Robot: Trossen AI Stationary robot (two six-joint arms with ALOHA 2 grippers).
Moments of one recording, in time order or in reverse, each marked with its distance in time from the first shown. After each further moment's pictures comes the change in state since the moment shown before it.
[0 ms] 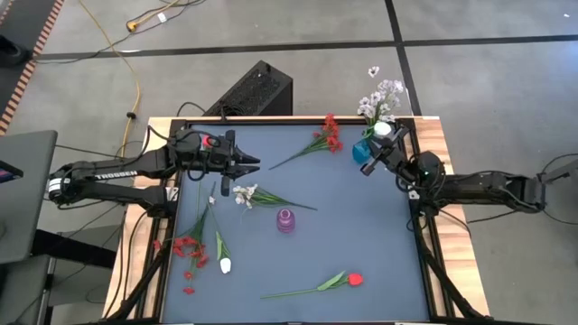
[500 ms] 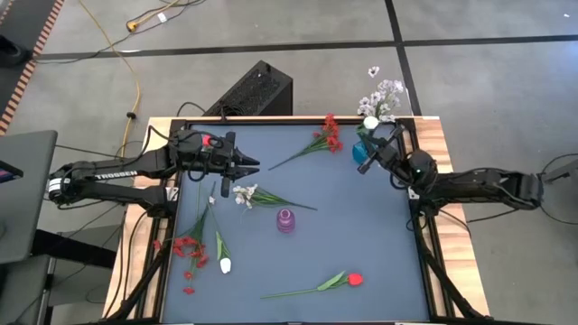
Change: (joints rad) left arm 0.000 0.000 0.000 -0.042 0.005 0.001; right arm -0.028 0.093 0.000 -0.027 0.048 0.056
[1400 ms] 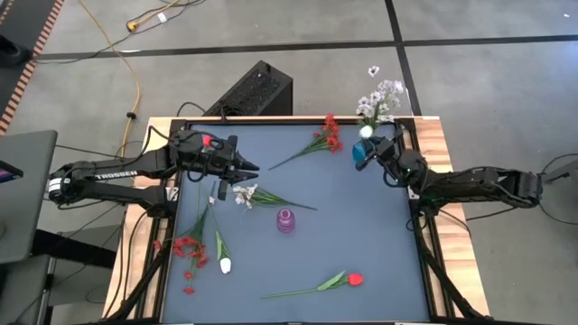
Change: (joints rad) left arm -0.001 0.000 0.000 -0.017 0.082 -0.029; right arm 0.002 0.030 0.002 -0.190 0.250 0.239
